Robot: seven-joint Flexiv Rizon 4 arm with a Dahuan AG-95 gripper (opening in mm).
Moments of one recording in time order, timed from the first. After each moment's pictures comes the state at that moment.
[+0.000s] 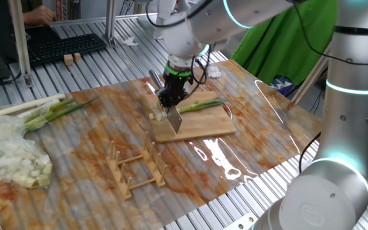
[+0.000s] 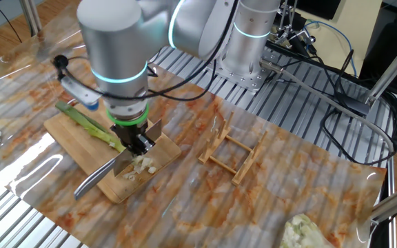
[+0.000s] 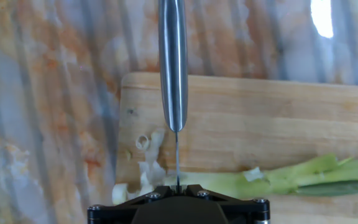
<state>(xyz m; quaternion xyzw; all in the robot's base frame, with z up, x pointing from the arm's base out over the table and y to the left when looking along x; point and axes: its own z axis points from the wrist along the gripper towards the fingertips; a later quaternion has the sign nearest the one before) 0.567 -0.069 0.034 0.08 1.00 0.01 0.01</state>
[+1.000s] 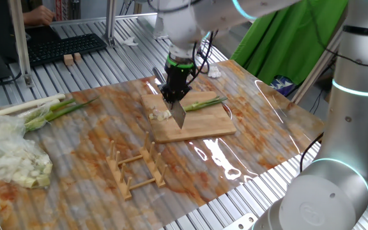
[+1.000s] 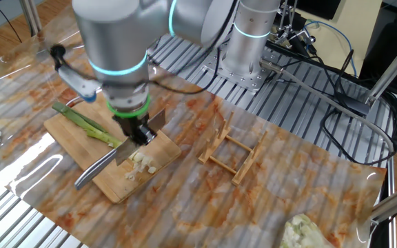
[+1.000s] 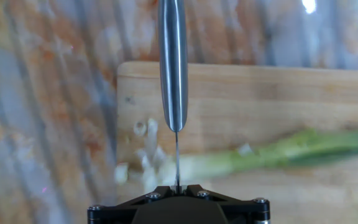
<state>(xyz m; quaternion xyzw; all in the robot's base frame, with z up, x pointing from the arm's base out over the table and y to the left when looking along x) 0.557 -0.071 0.068 0.08 1.00 0.00 -0.03</state>
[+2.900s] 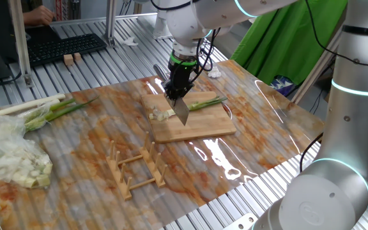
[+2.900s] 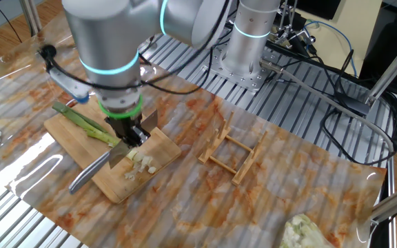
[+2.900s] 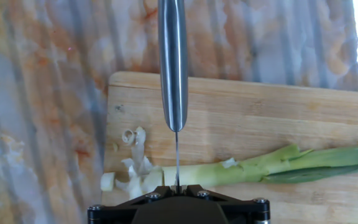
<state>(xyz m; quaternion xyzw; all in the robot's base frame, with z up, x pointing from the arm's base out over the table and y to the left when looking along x) 0.570 -0.084 0.049 0.07 1.00 0.00 -0.03</state>
